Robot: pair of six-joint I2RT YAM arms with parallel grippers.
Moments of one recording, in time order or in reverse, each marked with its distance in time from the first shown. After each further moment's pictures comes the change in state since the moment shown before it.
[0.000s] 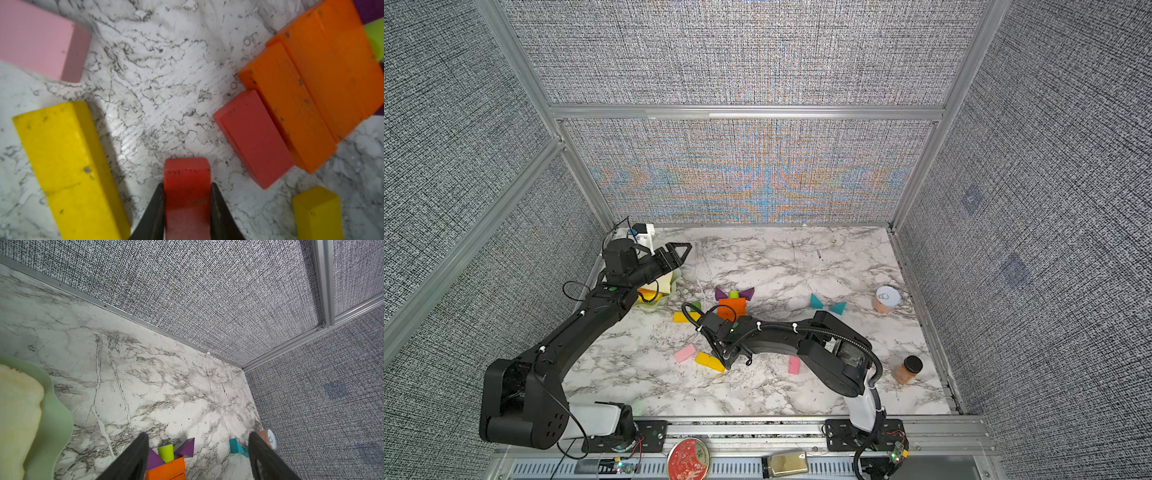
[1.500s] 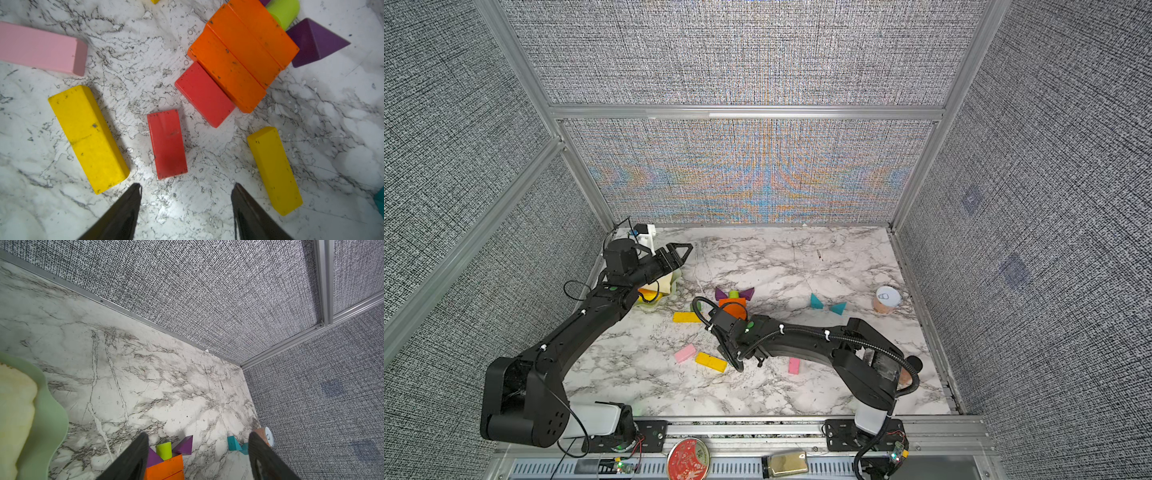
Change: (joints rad) left arm 0.000 0.011 -0.002 0.006 0.026 -0.012; right arm 0.008 -0.211 -0.100 -0.079 0.053 0.165
